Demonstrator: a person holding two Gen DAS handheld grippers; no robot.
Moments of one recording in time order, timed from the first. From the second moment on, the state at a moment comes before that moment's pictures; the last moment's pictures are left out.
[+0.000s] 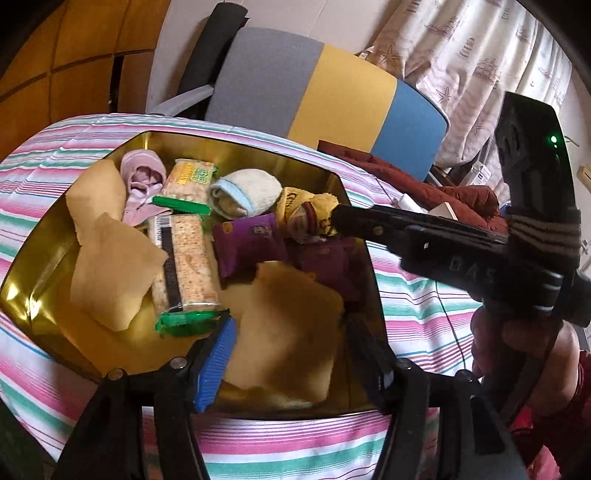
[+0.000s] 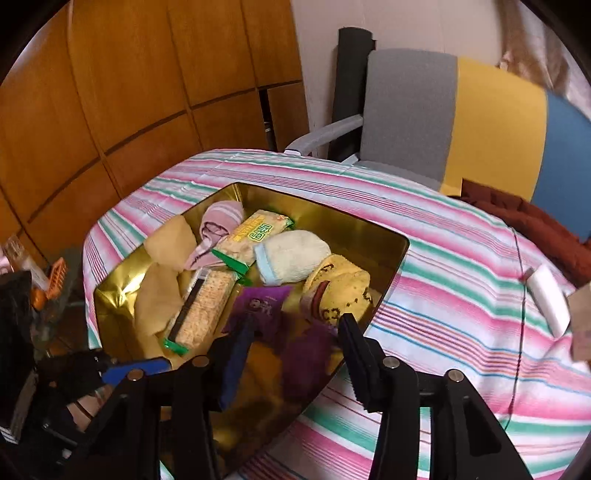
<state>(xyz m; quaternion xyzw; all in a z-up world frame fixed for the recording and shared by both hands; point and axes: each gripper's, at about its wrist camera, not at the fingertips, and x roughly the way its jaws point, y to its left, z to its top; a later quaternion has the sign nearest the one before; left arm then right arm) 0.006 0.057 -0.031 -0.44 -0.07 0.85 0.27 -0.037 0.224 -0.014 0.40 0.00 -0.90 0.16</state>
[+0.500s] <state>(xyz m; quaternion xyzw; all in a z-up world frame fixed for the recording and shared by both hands) 0.006 0.039 -0.029 -0.44 -0.12 0.86 0.24 -0.004 0.274 -0.009 0.39 -0.06 -0.91 0.11</state>
